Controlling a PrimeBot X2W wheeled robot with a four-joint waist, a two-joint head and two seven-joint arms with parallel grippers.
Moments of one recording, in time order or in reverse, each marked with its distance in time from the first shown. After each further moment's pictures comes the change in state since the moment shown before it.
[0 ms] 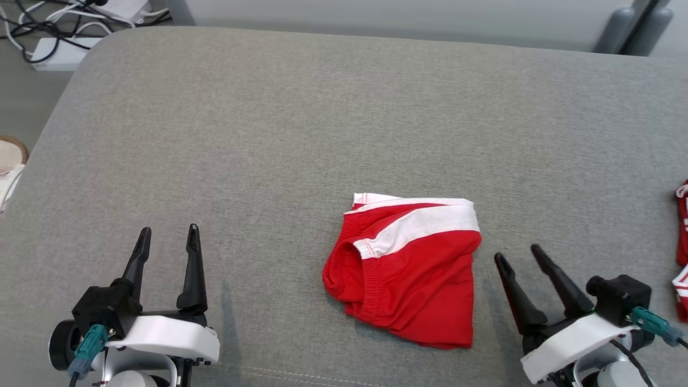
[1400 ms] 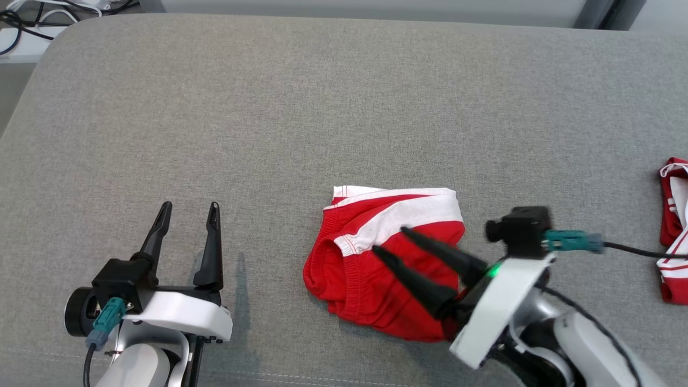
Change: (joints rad) left arm -0.101 -0.027 -0.040 0.075 0.026 -0.061 -0.002; right arm -0.189 0.009 0.263 -0.308 0.382 0.000 0.529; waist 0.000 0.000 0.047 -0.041
